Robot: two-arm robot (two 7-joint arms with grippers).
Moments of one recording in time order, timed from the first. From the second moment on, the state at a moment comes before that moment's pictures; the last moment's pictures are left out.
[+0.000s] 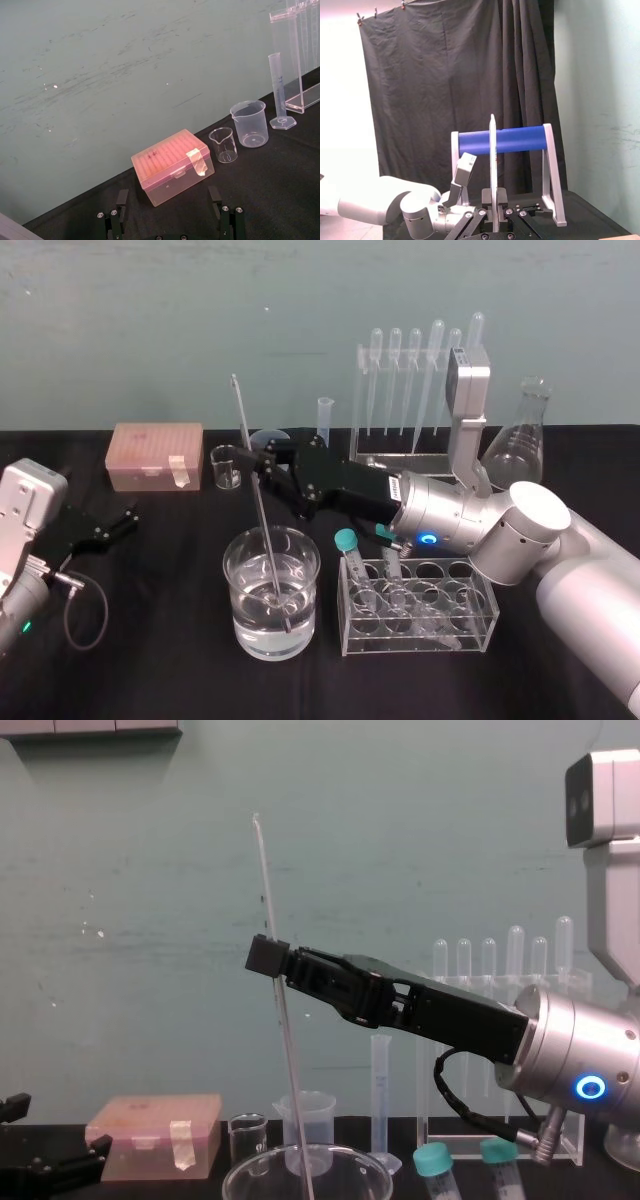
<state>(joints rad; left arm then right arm) -0.20 0.60 0.45 -1.41 -0.25 -0.12 0.03 0.63 0.27 -0.64 -1.05 0.85 -0.20 1.13</state>
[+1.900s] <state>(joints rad) -0.20 0.60 0.45 -1.41 -0.25 -0.12 0.03 0.71 0.44 -0.46 -1.37 1.00 -0.12 0.97</state>
